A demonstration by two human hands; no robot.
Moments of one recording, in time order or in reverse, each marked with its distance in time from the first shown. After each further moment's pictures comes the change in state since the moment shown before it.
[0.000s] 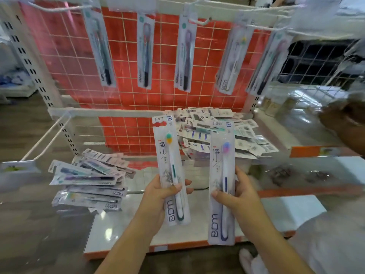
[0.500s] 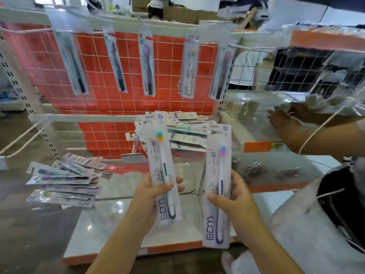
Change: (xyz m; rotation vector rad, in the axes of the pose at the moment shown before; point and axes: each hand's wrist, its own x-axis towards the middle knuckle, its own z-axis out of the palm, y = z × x) left_hand -0.051 -0.043 0.116 0.062 0.005 0.058; right_hand -0.058 0.010 -0.131 0.038 0.018 -0.061
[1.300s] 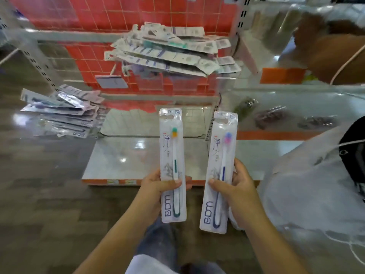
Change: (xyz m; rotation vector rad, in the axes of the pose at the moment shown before) left_hand -0.027 -0.158 0.023 0.001 0.139 -0.328; right_hand -0.001 0.143 -0.067 -0.009 -0.063 0.263
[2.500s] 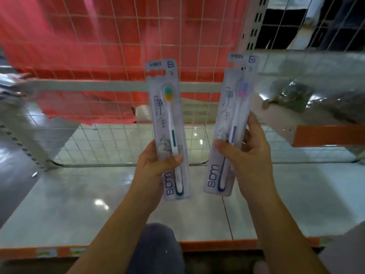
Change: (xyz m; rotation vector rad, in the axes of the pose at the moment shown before) left_hand 0.362 -0.129 -0.086 0.077 -0.074 0.595; right_hand 0.340 0.180 0.043 0.147 0.079 -0.684
